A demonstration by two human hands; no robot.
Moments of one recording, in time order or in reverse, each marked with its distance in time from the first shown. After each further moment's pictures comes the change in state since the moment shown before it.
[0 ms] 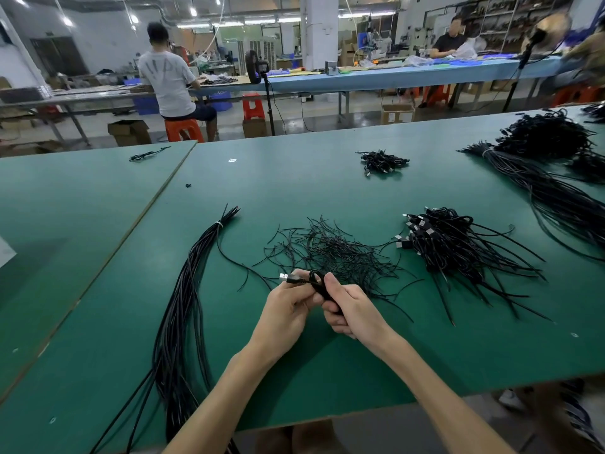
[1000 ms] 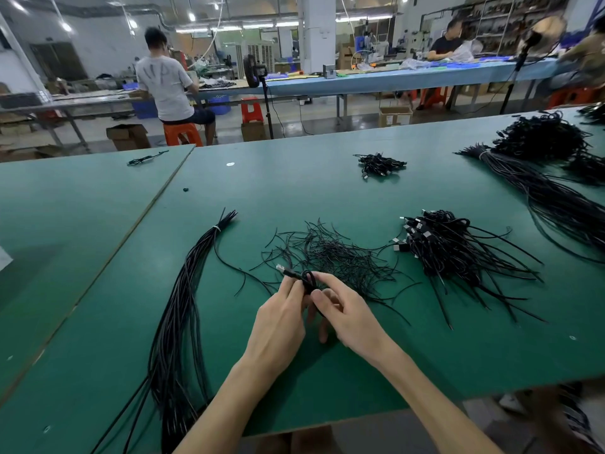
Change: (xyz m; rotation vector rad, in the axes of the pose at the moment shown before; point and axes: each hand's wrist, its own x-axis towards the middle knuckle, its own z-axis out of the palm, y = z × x) left_hand -0.004 0.007 0.005 0.495 0.032 -0.006; right_hand -0.003 0.011 -0.002 -0.271 0.094 -0.177
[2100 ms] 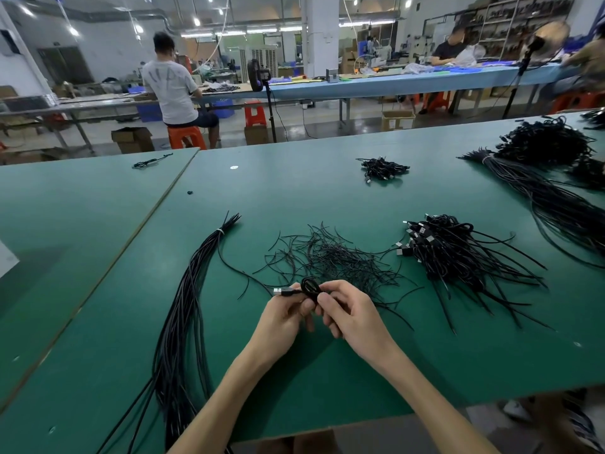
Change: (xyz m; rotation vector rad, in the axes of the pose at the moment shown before) left_hand 0.006 -0.011 -0.007 -0.671 -0.212 -0.210; right_hand -0.001 0.001 -0.001 0.047 0.101 0.003
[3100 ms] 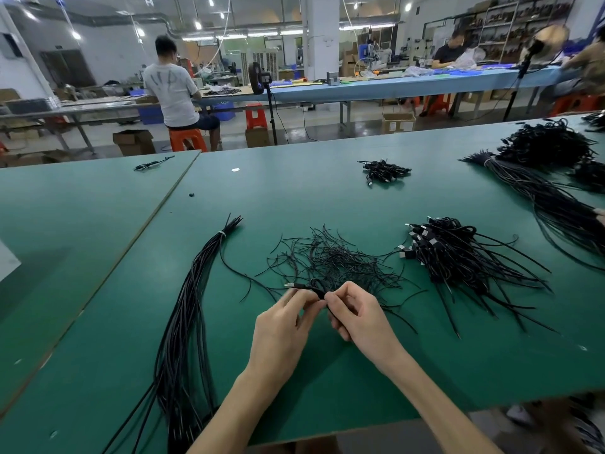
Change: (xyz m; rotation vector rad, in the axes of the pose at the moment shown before) left_hand -0.014 0.006 0.011 0.416 0.367 0.261; right_hand 0.001 0.000 -0.004 0.041 0.025 0.035
